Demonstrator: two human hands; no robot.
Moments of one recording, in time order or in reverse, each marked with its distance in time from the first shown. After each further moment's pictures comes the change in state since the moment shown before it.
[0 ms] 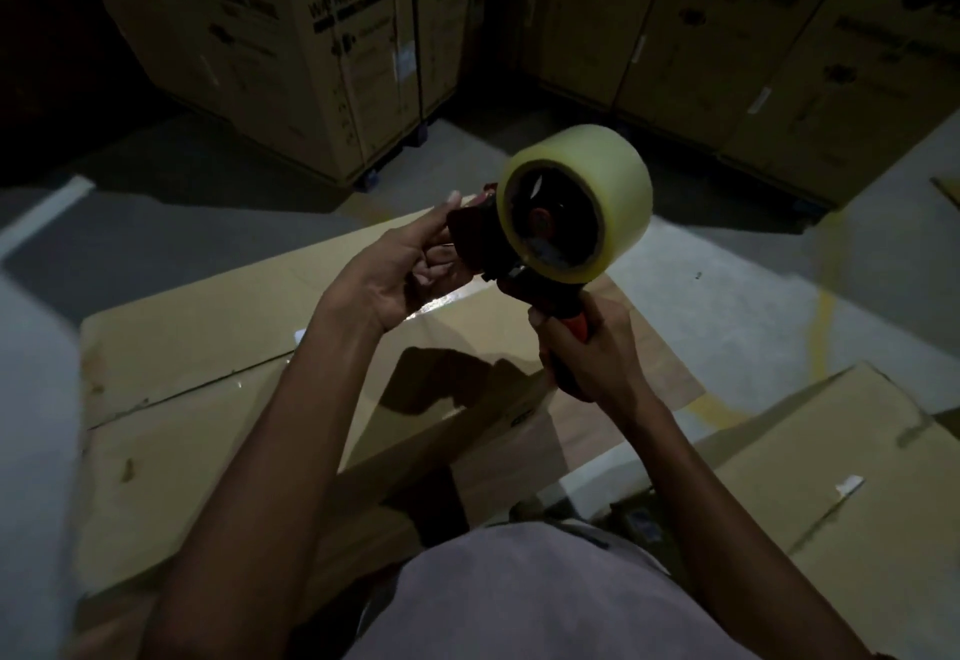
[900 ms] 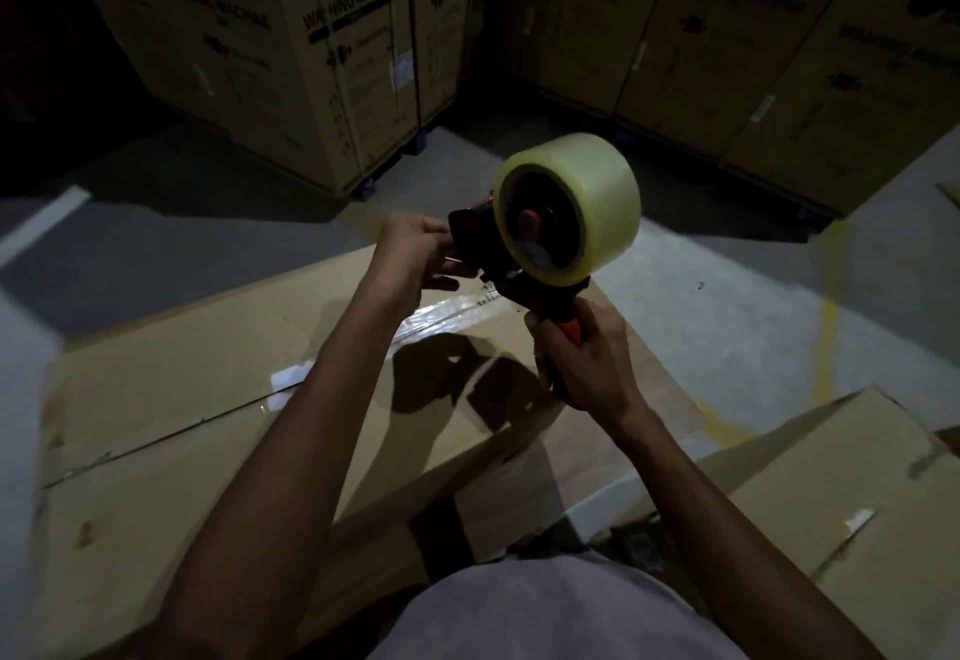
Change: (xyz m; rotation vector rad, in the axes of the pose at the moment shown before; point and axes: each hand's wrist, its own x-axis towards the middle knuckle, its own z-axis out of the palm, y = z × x) left_hand 0.052 0.021 0.027 0.609 0.349 0.208; right_hand 0.042 0.010 -0.006 -0.006 0.009 -0.016
